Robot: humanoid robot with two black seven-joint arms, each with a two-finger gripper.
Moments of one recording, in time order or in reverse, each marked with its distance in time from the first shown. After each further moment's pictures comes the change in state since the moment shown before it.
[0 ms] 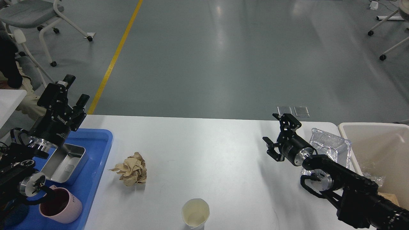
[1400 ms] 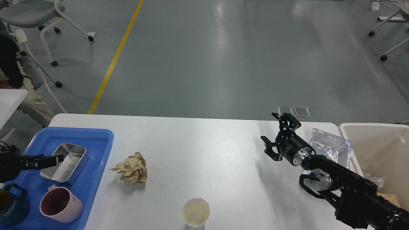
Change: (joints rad) left arm -0.516 0.264 1.175 0.303 0.553 0.001 0.020; right arm -0.004 0.002 0.005 0.008 0.044 0.018 0.002
